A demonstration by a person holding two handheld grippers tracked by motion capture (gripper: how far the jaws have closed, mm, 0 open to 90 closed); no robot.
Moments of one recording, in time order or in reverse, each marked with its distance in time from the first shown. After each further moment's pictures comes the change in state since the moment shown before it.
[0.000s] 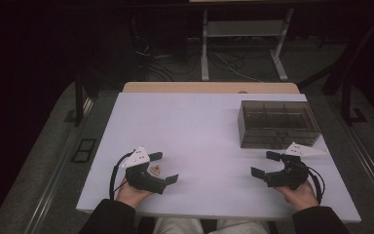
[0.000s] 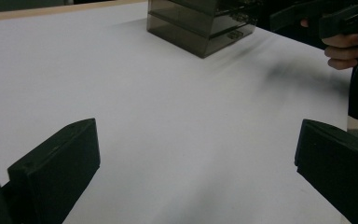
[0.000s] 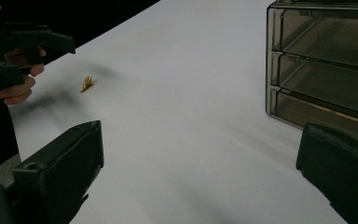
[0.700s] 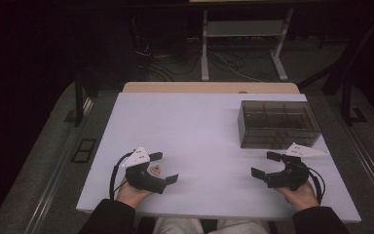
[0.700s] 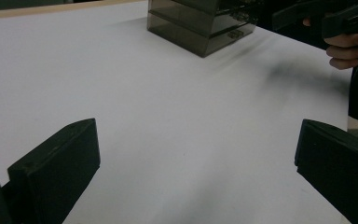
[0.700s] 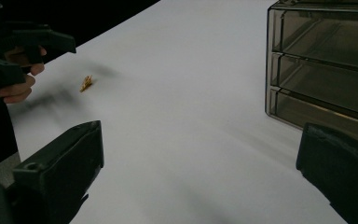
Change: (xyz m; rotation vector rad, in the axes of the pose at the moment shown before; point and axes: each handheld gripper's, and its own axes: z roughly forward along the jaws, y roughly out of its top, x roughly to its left) left arm 0.001 0.000 0.000 0.006 -0.001 -0.002; right arm 0.002 0.000 -0.001 -0.003 -0.006 -0.007
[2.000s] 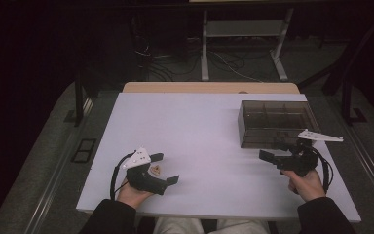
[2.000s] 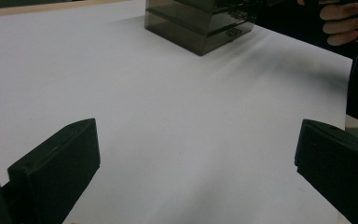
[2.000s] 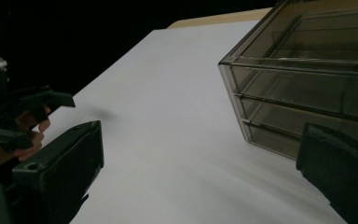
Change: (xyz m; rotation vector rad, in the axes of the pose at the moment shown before) left arm -0.003 -0.001 0.001 0.002 -0.003 -0.001; right arm -0.025 0.029 -0.013 -0.066 0.010 0.192
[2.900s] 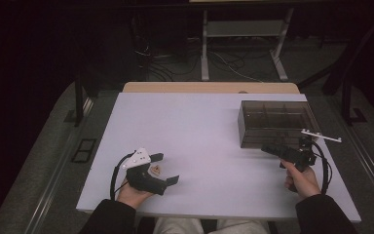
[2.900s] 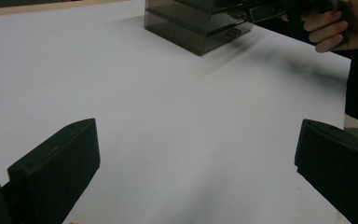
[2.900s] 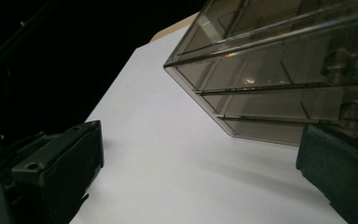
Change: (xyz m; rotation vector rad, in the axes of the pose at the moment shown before) left arm 0.000 0.000 0.000 -0.002 -0.002 -0.005; right arm -0.032 -0.009 0.011 -0.025 0.000 0.285
